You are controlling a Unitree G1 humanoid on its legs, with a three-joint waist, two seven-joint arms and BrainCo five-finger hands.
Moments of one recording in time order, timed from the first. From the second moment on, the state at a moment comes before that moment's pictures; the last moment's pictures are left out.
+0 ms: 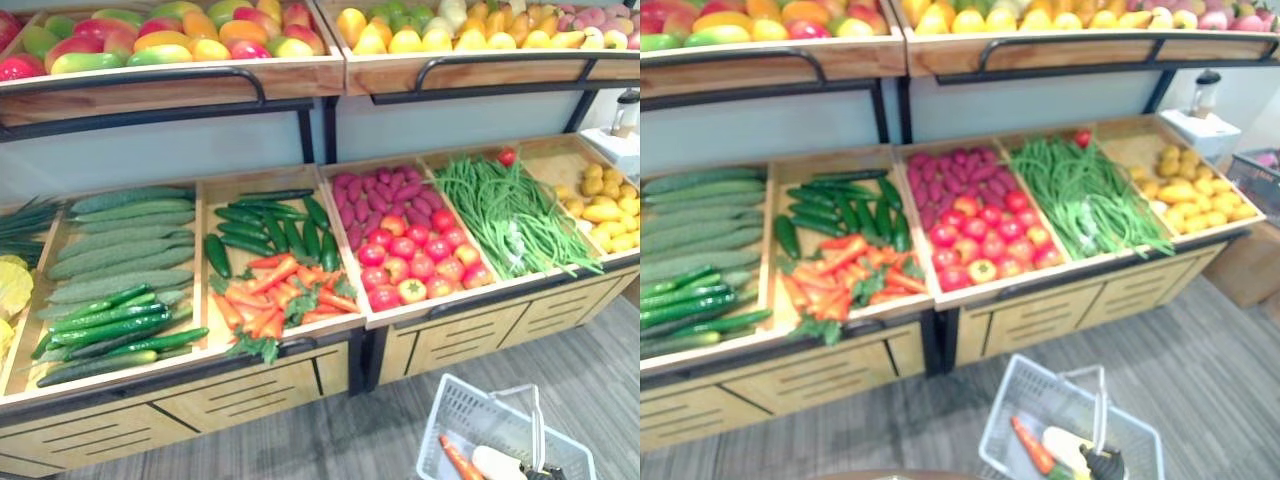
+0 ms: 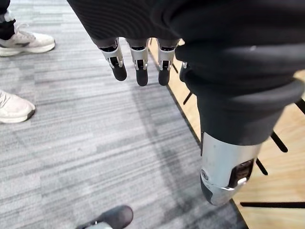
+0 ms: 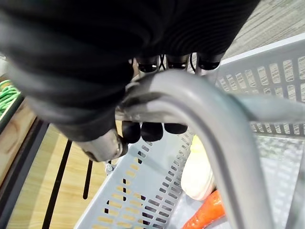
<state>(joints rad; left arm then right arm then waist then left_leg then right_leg) 0.27 0.08 0.32 1.07 0.39 -0.03 0.34 0.24 -0.14 -0.32 0.88 -0.20 -0.17 -0.27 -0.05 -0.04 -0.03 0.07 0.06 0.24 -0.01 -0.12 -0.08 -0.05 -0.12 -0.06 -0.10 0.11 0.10</state>
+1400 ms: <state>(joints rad) 0.17 0.08 0.22 1.05 0.36 -0.07 0.31 0.21 -0.17 -0.19 0.67 -0.20 -0.14 -0.24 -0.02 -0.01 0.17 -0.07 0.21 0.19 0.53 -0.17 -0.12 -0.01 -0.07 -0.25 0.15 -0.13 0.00</state>
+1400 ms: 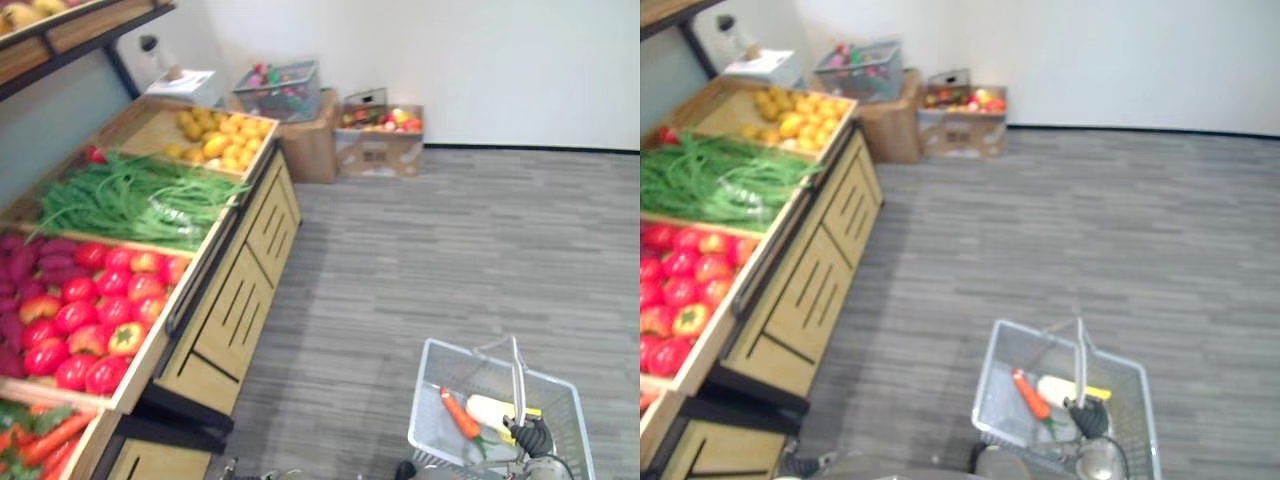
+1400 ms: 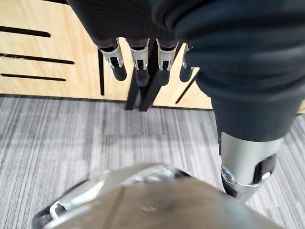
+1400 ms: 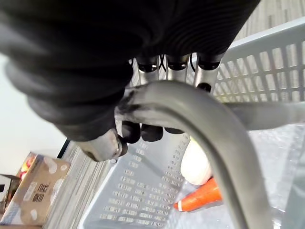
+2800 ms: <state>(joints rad) 0.21 0.06 0.32 1.07 0.21 -0.09 0.25 0.25 -0.05 -0.35 0.92 -0.10 -0.15 -0.23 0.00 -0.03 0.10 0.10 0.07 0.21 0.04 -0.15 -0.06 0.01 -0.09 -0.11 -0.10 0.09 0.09</state>
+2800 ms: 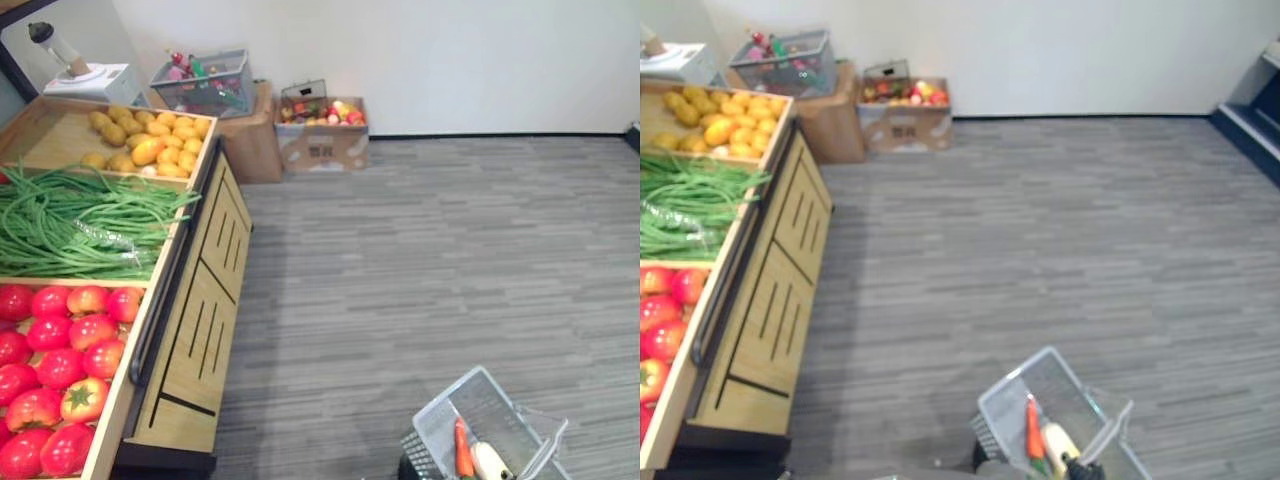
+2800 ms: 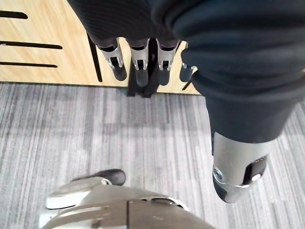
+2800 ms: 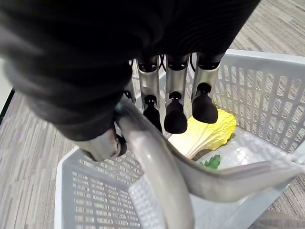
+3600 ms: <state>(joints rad) 0.19 0.05 0.32 1.16 0.08 -0.09 0.23 0.23 0.02 -0.60 1.18 0.14 -0.13 -0.21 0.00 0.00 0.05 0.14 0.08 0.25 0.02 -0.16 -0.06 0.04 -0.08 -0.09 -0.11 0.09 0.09</state>
